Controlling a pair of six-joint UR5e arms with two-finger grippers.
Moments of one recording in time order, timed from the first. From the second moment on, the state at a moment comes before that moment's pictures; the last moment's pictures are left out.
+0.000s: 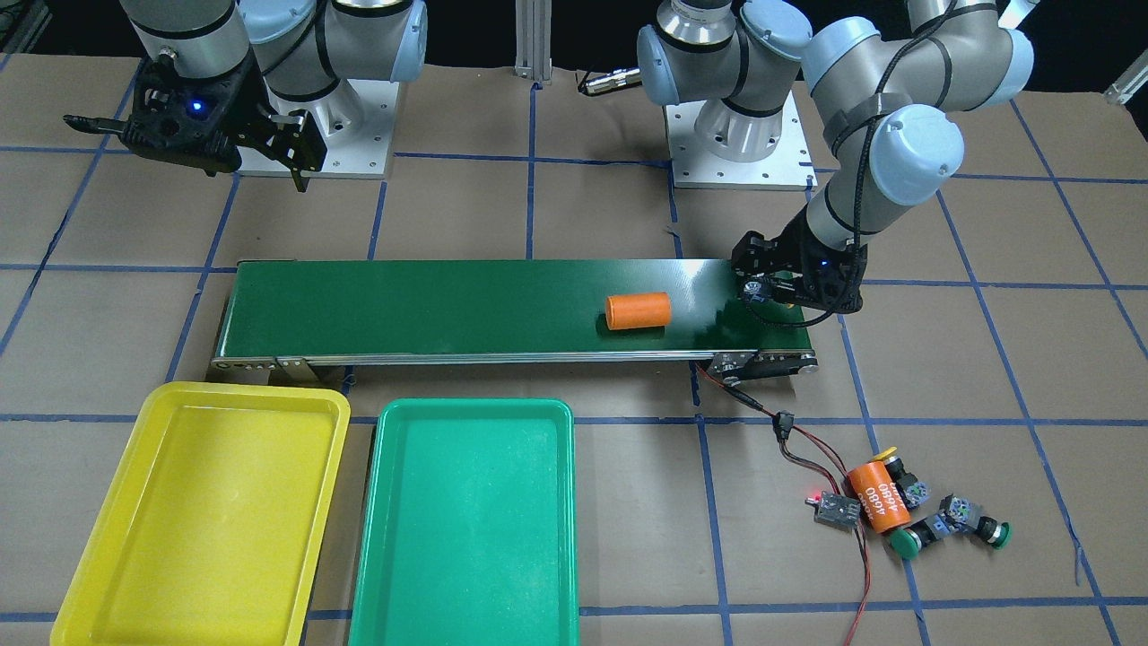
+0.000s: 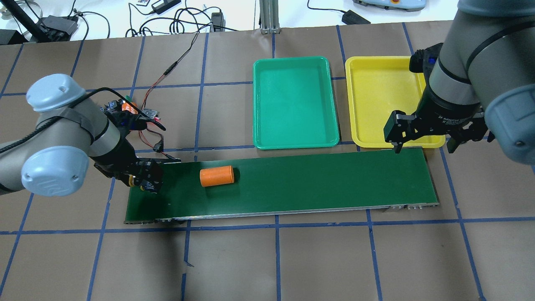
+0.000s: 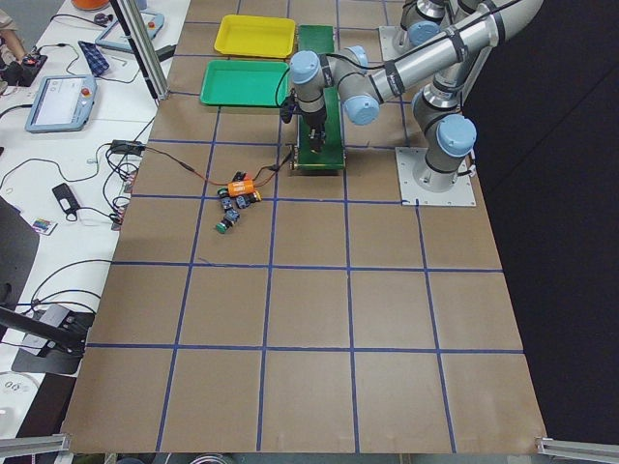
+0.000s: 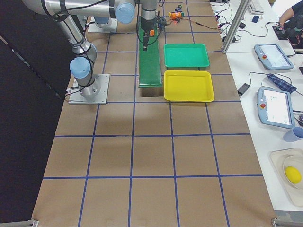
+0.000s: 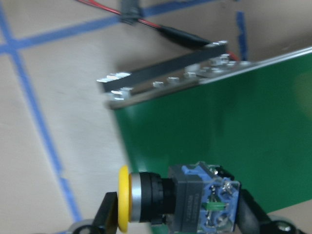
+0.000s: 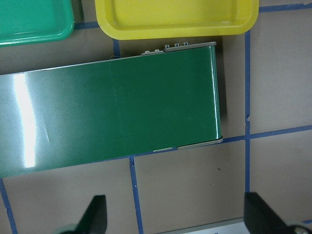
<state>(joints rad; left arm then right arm) -1.36 -1.58 -2.10 -1.24 1.53 0.34 1.54 -1.75 1.81 -1.54 -1.69 0.08</state>
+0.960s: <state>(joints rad) -1.37 -1.67 -1.81 -1.35 1.50 0.19 1.54 -1.74 1.82 -1.54 -1.69 0.09</state>
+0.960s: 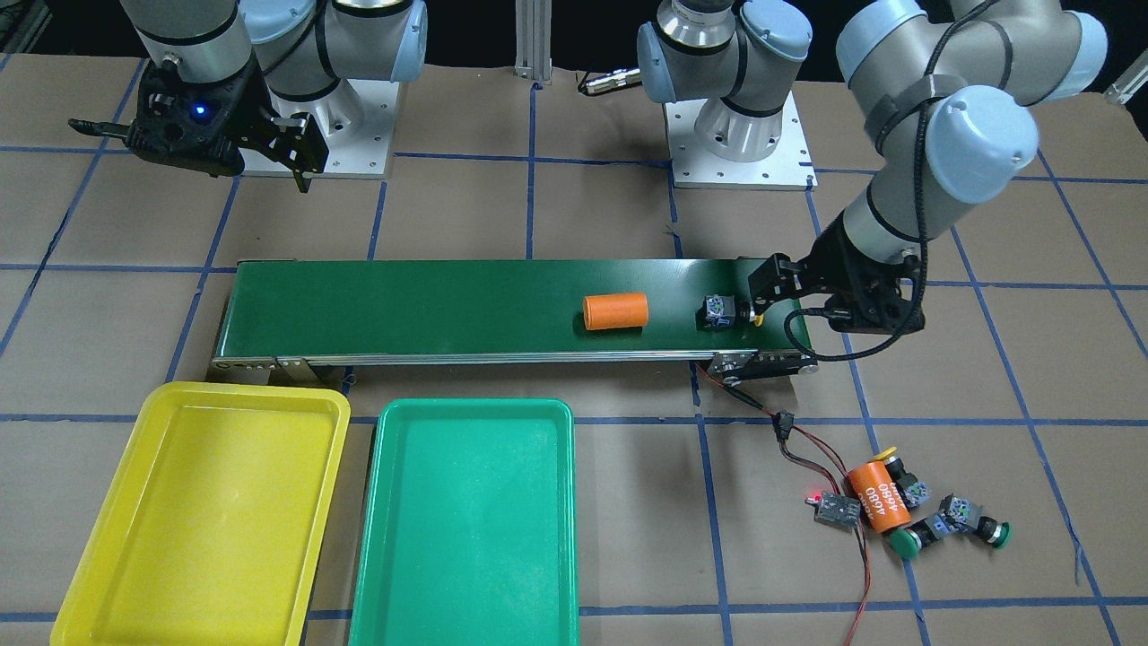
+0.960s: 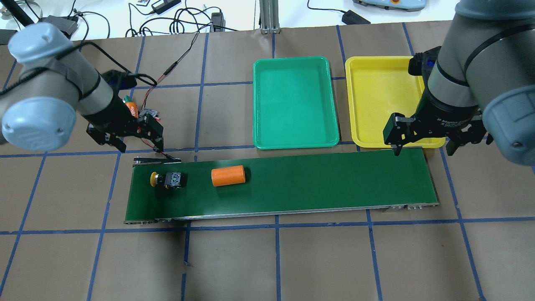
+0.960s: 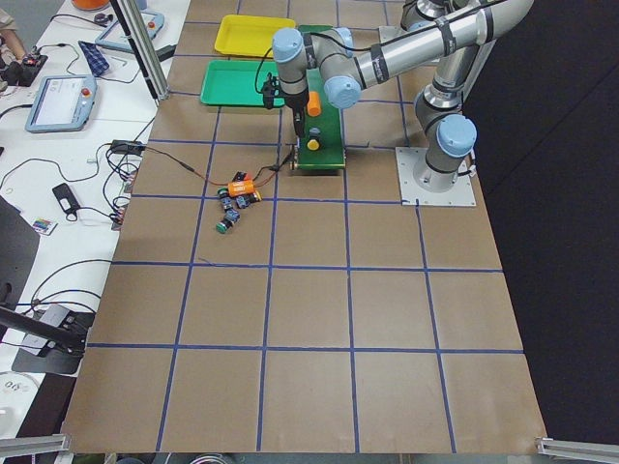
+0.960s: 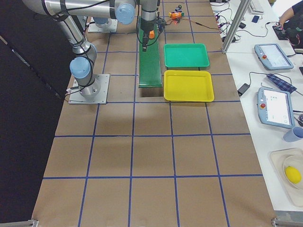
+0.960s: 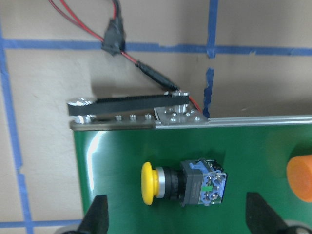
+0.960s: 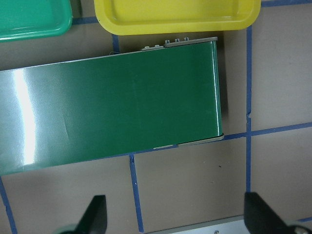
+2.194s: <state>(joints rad) -1.15 -2.18 -1.43 -1.11 1.54 1.34 1.55 -1.75 1.82 -1.65 -1.67 0.09</state>
